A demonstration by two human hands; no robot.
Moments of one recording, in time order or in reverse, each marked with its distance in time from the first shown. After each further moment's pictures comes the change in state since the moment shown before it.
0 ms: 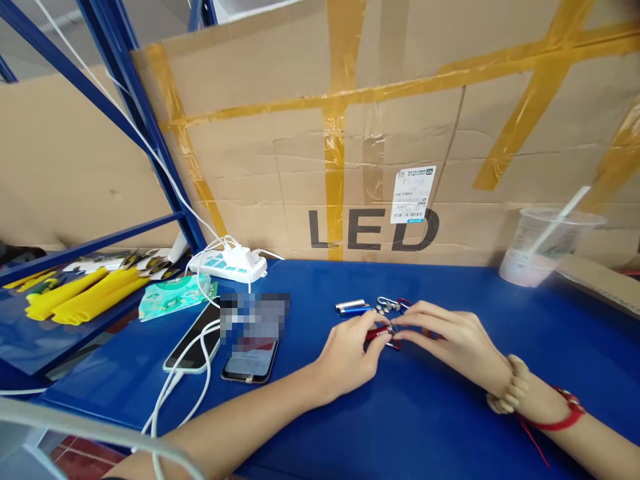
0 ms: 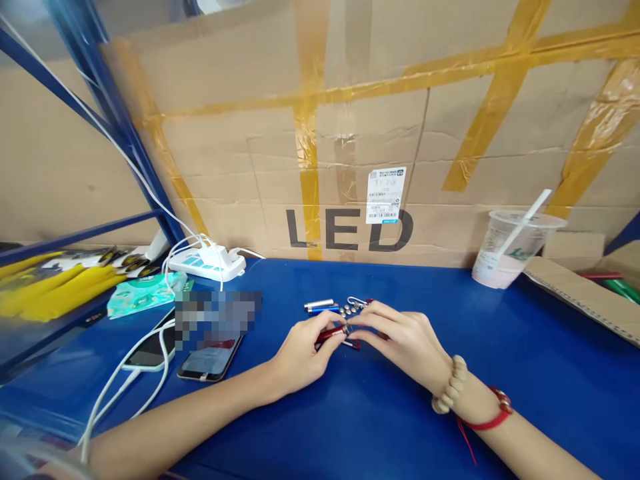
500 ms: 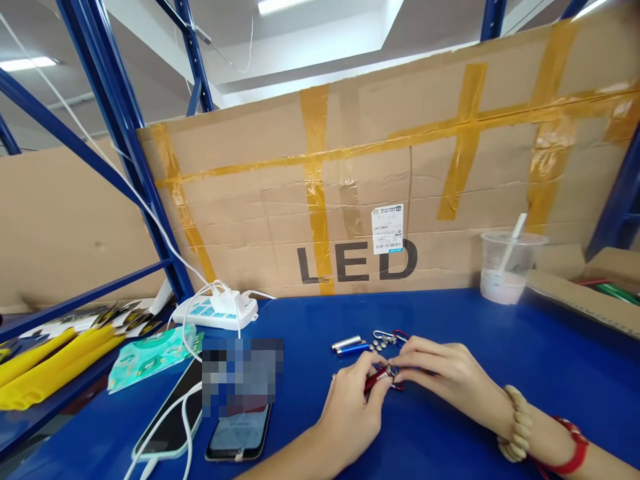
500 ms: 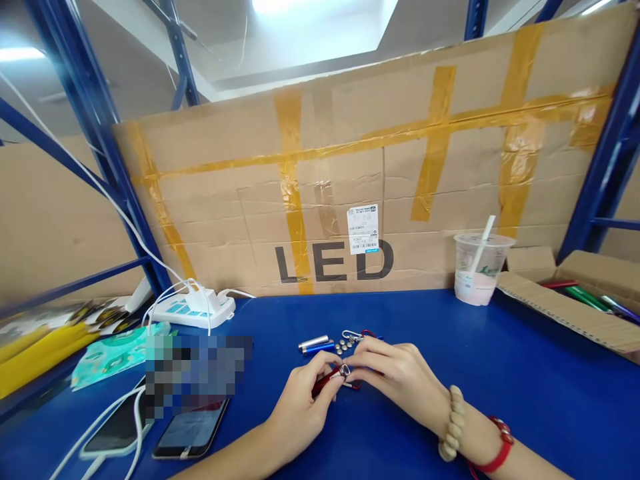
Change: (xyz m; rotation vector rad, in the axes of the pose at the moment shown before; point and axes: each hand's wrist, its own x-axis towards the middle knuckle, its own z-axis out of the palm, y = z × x) left_hand -0.001 -0.001 0.005 -0.152 -0.039 -0.096; right_hand 0.002 -0.003 0.004 0.086 0.052 -0.045
